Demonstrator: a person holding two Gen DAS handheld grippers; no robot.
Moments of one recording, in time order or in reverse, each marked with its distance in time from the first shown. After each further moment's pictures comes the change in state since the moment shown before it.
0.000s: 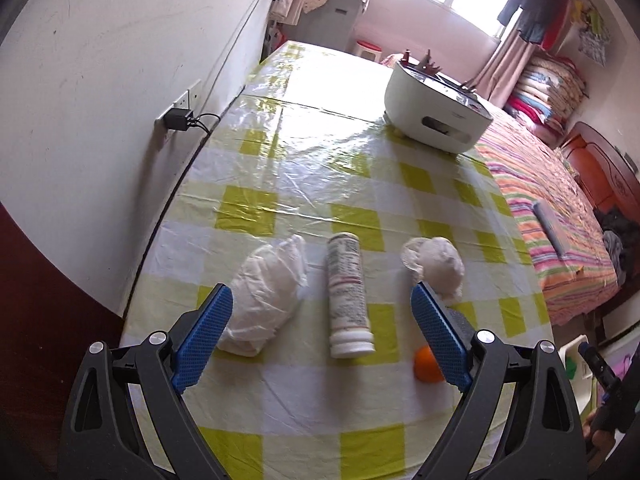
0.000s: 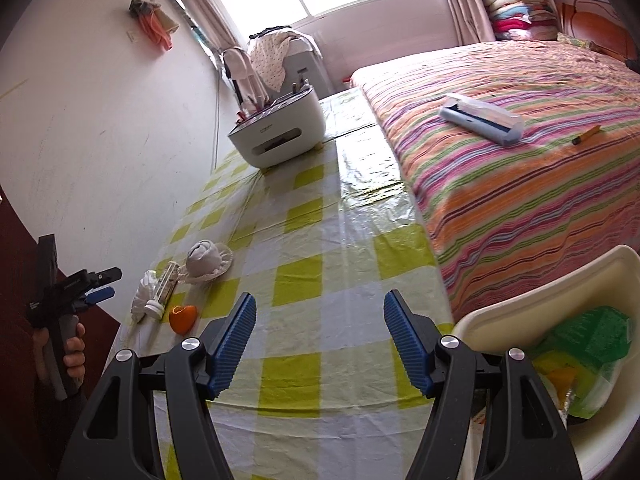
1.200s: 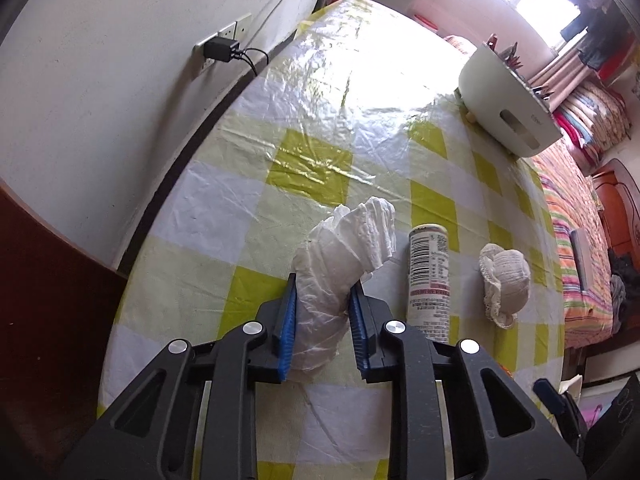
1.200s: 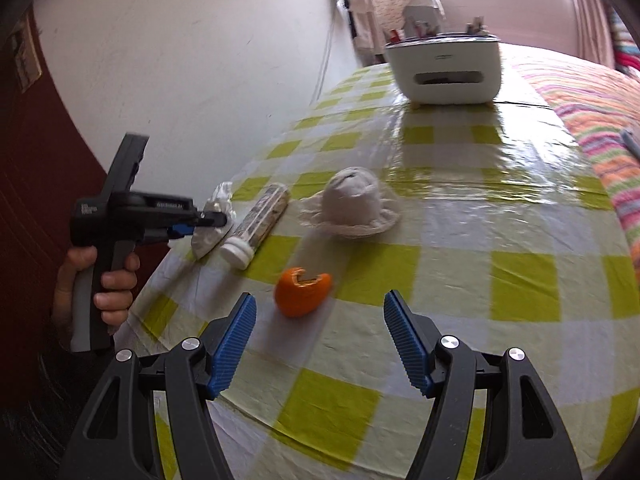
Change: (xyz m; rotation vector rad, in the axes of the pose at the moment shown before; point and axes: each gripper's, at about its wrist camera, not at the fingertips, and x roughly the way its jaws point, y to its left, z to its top) left arm 0.051 0.049 0.002 -0.202 0.147 0.044; right arm 0.112 0.147 -0.026 -0.340 0.224 0.225
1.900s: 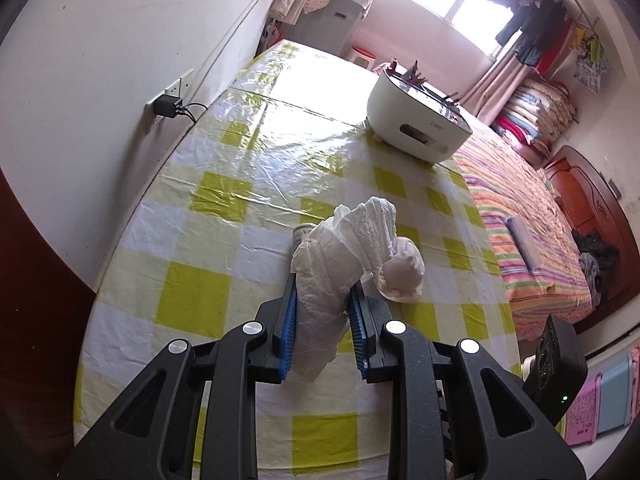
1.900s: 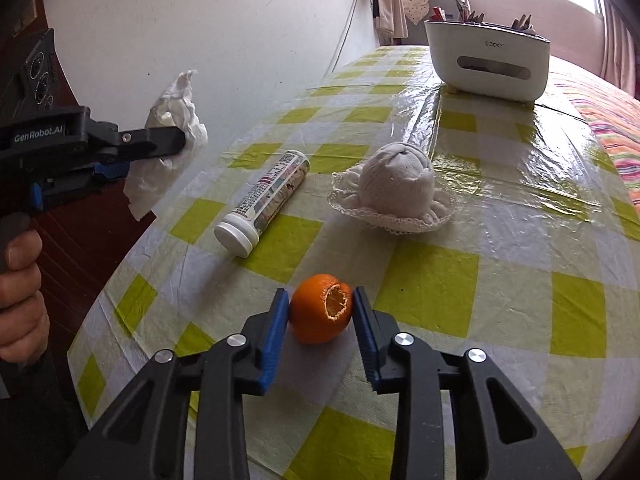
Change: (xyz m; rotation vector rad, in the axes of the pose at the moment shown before) left arm -0.066 -0.062 -0.039 0.132 -0.145 -0.137; right arm 0.044 0.011 0.002 -0.041 0.056 -0.040
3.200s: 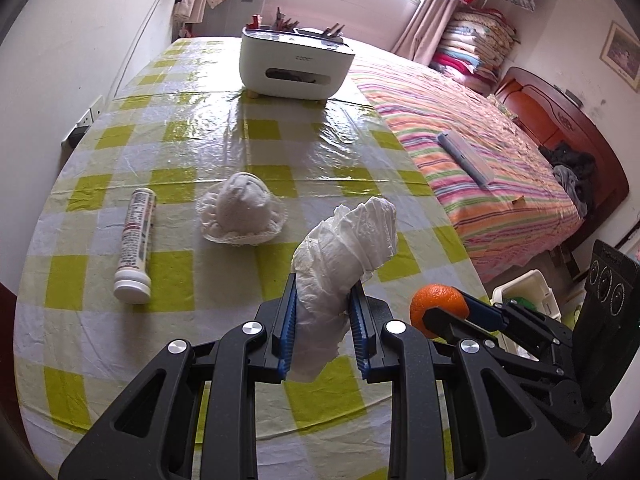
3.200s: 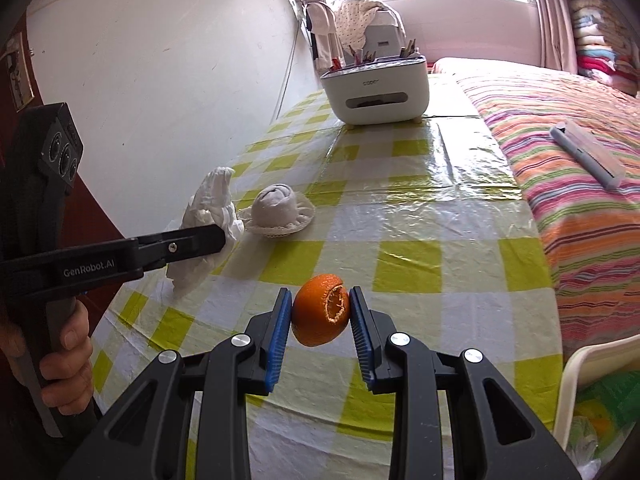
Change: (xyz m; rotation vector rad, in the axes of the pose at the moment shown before) left arm 0.031 -0.133 -0.060 0.278 0.077 -0.090; right arm -0.120 -0.070 -0.040 0.134 -0.156 -0.095
